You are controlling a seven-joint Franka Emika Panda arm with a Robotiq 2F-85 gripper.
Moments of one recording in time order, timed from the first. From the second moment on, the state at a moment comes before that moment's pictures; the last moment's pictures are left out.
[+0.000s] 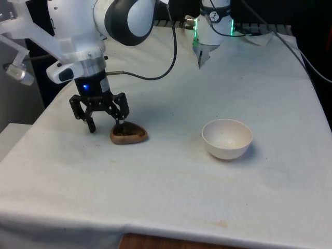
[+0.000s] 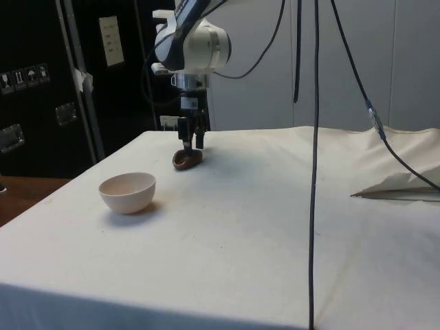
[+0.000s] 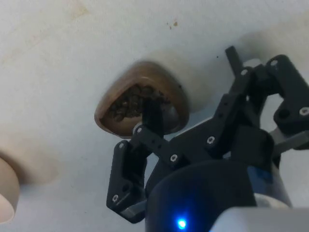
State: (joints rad) arm -0.08 0.90 -0.40 -1.45 0.58 2.24 -0.70
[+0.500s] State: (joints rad) arm -0.08 0.90 -0.40 -1.45 0.58 2.24 -0.70
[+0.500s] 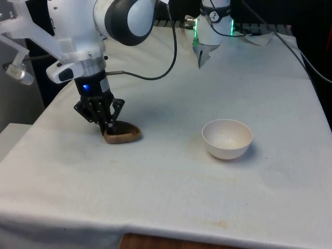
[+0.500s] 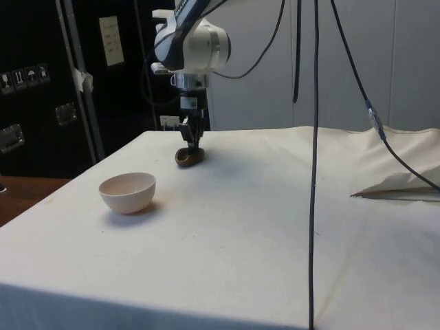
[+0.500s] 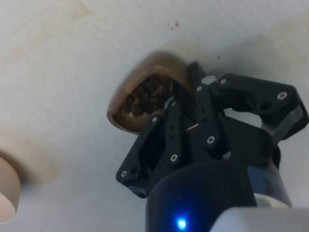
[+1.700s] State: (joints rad) arm -0.05 0.82 -0.43 -1.45 0.58 2.17 -0.69
